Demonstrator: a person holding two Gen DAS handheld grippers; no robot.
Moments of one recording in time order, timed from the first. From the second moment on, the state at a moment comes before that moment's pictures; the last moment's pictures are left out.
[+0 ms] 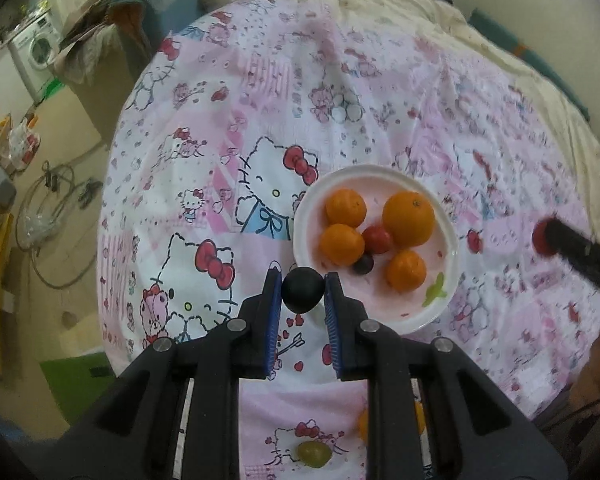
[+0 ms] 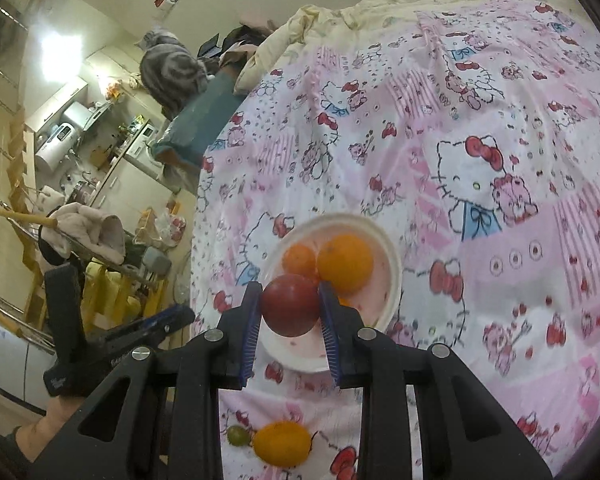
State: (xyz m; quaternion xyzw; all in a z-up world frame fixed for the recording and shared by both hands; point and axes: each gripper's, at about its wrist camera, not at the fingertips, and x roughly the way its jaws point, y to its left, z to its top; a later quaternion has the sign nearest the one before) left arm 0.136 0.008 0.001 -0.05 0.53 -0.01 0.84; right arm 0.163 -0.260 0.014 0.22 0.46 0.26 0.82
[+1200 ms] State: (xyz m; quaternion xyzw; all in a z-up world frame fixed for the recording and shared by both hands) left arm 0.180 -0.062 -0.077 0.01 0.59 -0.08 0.81; right arm 0.207 -0.239 -0.078 0.17 0.58 0.20 0.77
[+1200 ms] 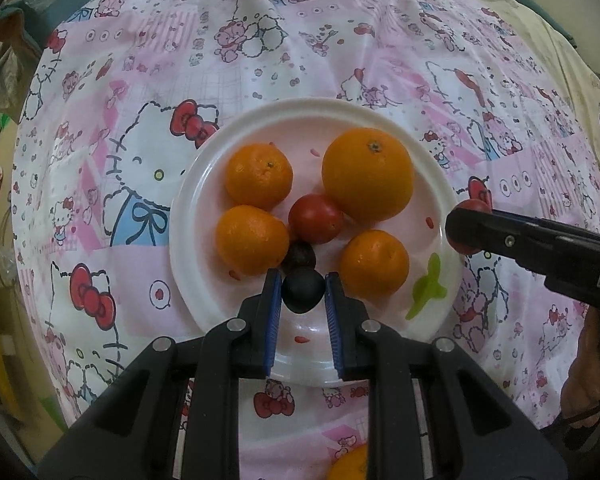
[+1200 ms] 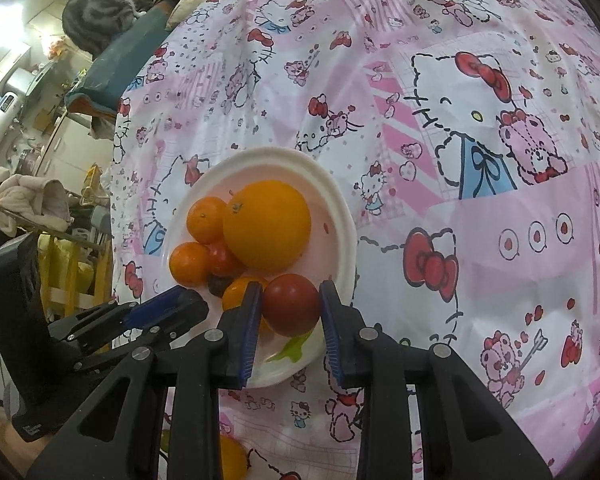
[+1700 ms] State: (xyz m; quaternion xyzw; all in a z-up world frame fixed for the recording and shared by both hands) left arm 0.181 -0.060 -0.074 -0.01 0.58 -0.07 0.81; right arm 0.209 -0.242 -0.070 0.19 0.56 0.20 0.78
